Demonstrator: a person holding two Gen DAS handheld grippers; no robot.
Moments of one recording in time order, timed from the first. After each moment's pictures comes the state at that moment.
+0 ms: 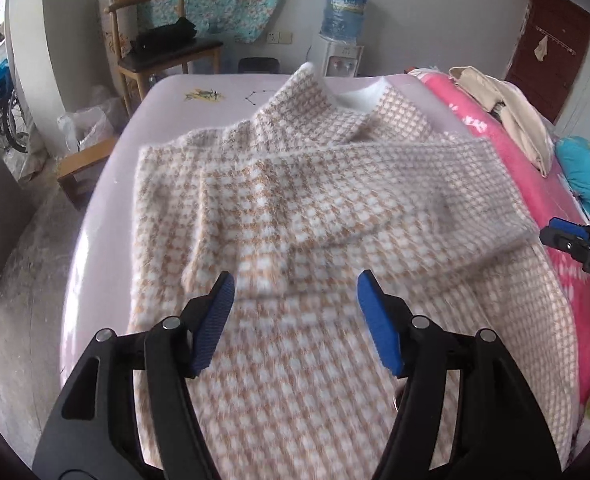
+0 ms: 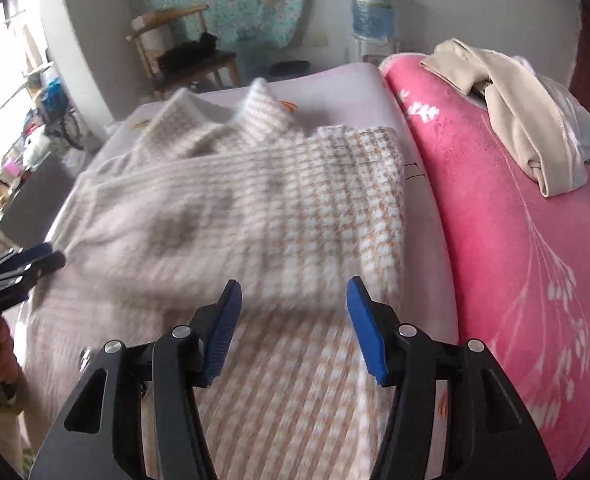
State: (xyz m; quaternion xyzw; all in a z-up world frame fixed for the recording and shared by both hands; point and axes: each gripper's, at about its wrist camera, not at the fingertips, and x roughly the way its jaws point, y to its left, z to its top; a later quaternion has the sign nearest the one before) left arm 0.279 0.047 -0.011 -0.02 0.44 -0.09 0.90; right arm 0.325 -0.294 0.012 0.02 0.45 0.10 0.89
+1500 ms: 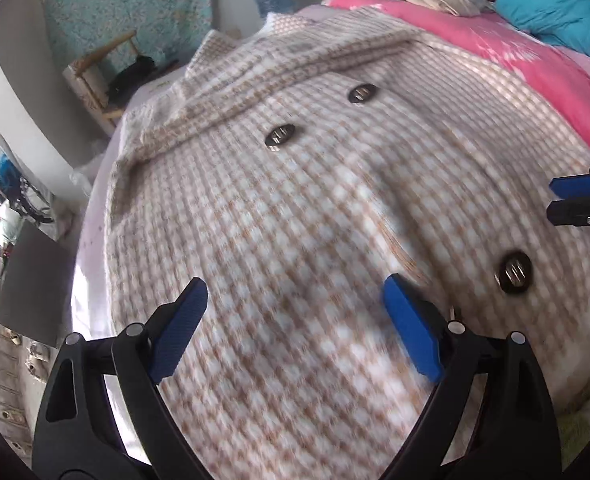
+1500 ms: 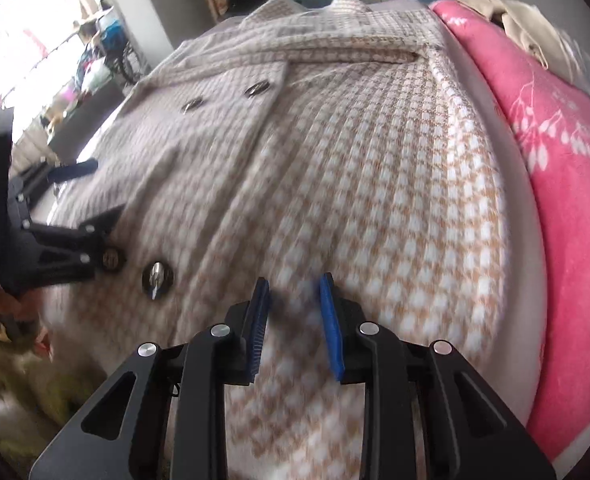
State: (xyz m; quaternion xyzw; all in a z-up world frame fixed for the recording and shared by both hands) left arm 0.073 -0.034 -0.063 0.17 0.45 -0.10 0.87; right arm 0.116 -0.281 -0.052 -0.01 0.51 0.17 0.84
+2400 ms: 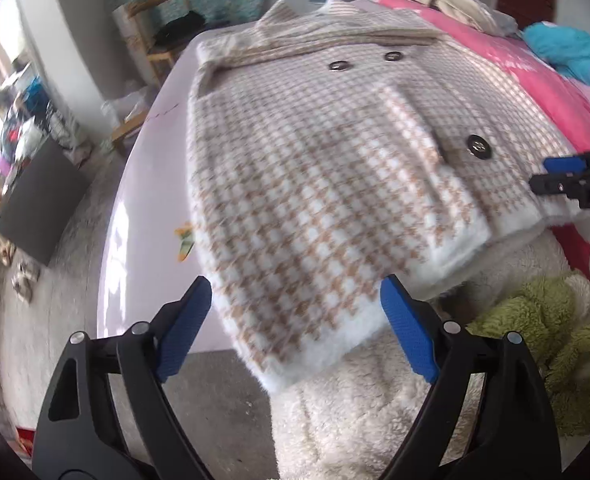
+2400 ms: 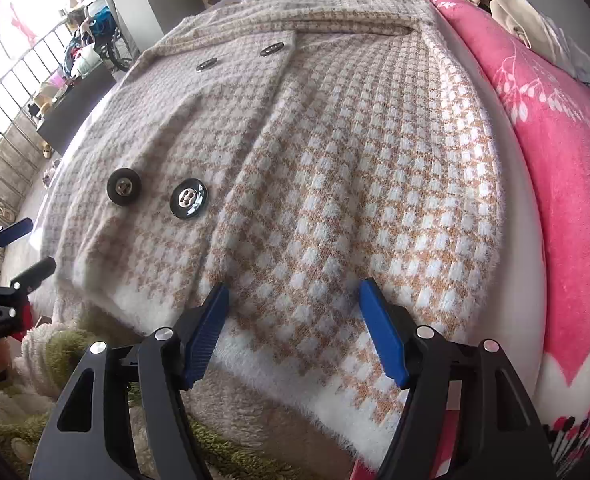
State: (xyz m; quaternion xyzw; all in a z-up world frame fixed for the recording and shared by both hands) left arm -0.048 0.038 -0.048 0.07 0.47 -0.03 0.88; right arm 0.076 -0.271 -0.052 0.00 0.53 0.15 0.83
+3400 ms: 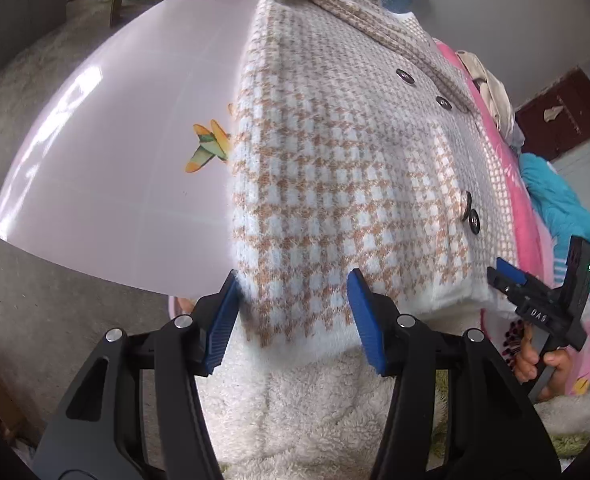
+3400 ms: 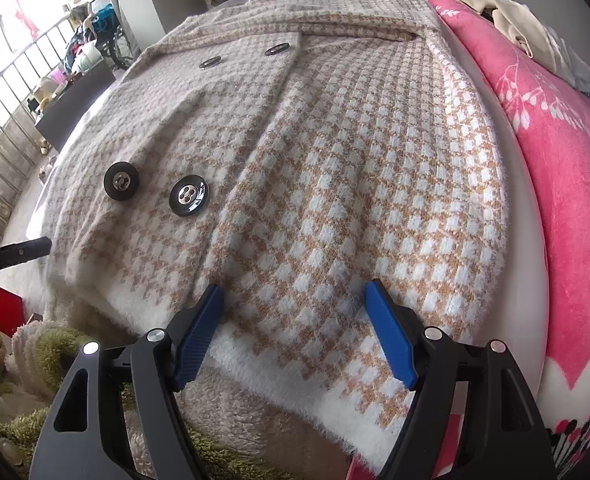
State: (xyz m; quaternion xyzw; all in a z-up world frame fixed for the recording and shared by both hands) left arm -0.035 0.117 -0.091 -0.25 0.53 -0.09 0.81; right arm 0.074 -0.266 -0.055 -0.02 0.52 0.14 0.84
